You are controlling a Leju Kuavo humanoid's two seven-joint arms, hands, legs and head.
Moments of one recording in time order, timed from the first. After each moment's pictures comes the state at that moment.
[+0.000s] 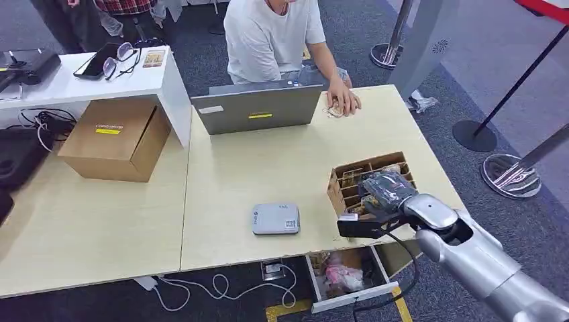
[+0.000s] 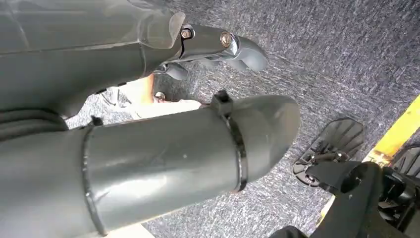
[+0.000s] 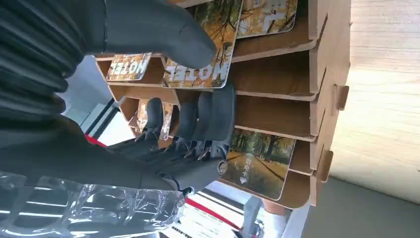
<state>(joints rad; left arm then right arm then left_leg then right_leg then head) -0.17 0.19 -0.33 -0.46 -0.36 -0.45 -0.02 -0.49 -0.63 0.71 -1.19 0.83 0.22 -0.02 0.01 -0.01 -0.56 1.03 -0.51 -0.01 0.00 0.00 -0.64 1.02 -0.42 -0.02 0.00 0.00</state>
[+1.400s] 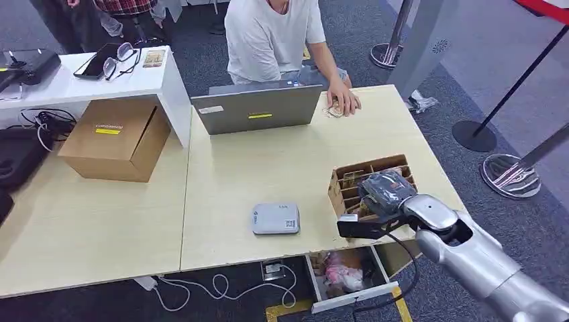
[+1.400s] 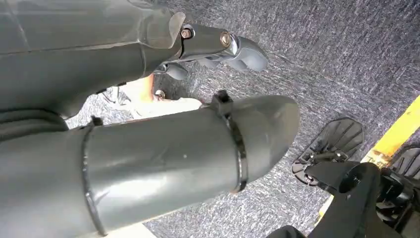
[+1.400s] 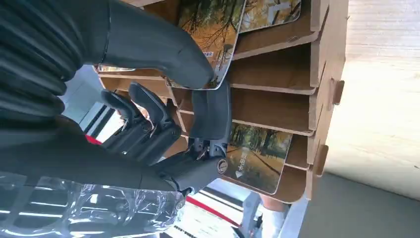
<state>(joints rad) -0.18 0.19 -0.33 -0.46 -0.34 -0.45 -0.01 -0.49 -0.63 0.71 -1.19 0.83 0.19 -0.03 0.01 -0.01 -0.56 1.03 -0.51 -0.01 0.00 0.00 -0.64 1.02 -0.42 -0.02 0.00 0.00</state>
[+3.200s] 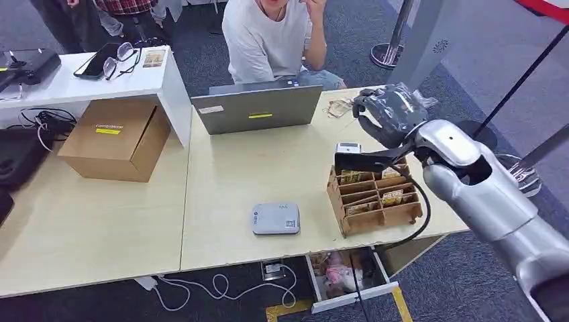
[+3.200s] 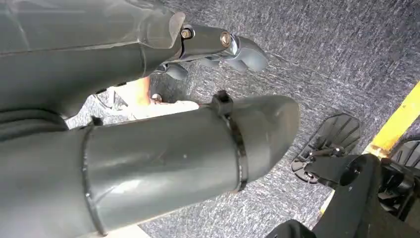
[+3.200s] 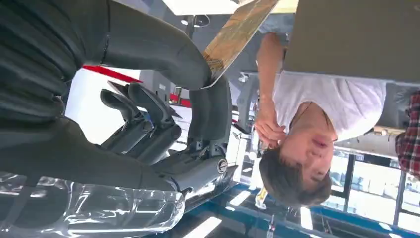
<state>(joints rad) -0.17 0.20 -0.38 -0.46 -0.34 -0.45 -0.06 -0.81 -0.61 0.69 -1.25 0.79 0.12 -0.10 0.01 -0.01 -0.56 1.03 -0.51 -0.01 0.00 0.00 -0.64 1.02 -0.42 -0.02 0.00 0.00</state>
